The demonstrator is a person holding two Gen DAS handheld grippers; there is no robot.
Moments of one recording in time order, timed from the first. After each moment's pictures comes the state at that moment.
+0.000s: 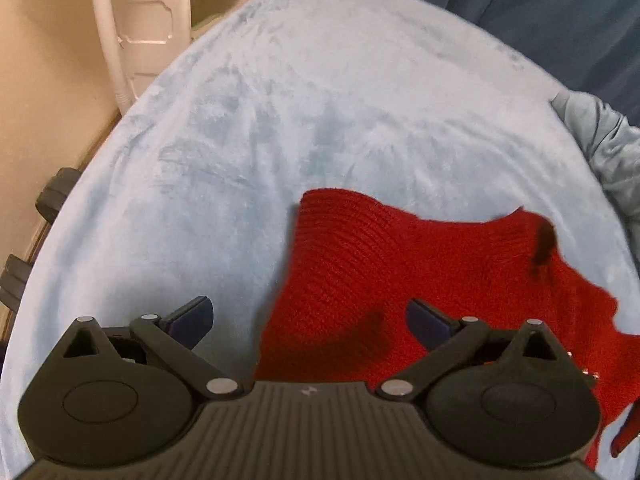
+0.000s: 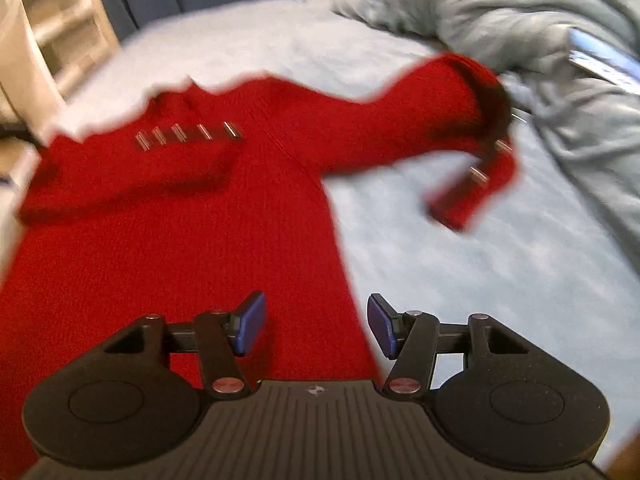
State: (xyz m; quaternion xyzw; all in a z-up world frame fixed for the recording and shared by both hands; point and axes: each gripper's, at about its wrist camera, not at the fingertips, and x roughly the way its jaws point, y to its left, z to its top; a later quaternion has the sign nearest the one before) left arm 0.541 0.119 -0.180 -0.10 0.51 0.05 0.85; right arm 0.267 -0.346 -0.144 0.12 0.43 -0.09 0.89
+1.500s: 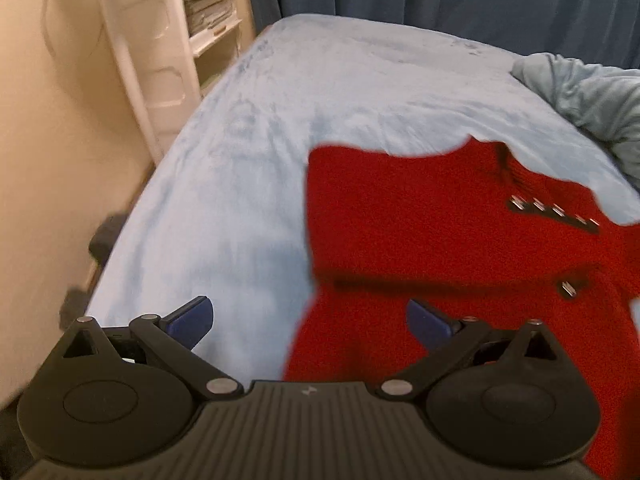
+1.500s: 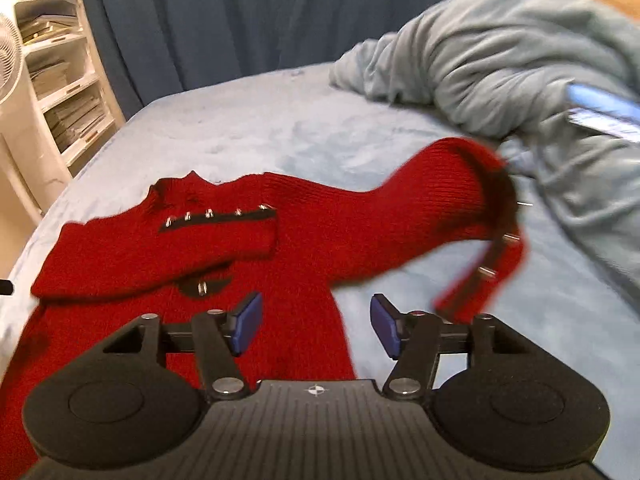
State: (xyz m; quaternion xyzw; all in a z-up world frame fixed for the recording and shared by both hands) left arm 0.364 0.093 -0.142 0.01 0.44 0.05 0.90; right arm 0.236 -0.367 -0.131 0.10 0.35 -0.13 0.92
